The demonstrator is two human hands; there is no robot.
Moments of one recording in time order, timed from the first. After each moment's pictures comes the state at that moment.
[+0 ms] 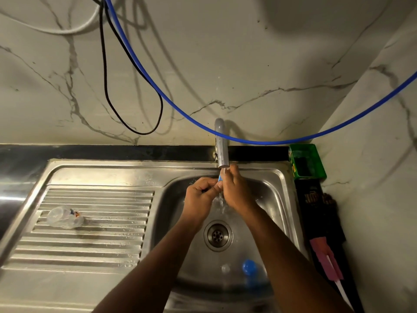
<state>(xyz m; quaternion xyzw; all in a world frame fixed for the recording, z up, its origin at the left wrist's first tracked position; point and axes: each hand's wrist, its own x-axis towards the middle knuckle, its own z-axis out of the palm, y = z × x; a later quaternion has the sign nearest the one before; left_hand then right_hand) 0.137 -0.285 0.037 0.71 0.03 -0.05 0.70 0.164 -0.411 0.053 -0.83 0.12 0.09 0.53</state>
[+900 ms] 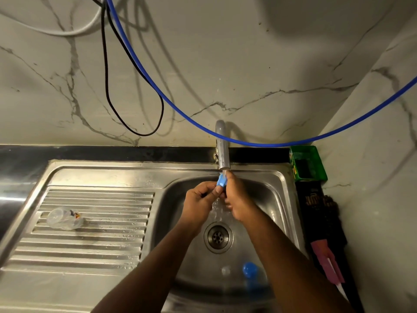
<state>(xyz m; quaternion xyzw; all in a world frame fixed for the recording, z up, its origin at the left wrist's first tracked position) 0.135 -0.280 0.033 0.68 0.04 -0.07 0.73 0.167 -0.400 0.056 -0.67 0.29 0.21 0.64</state>
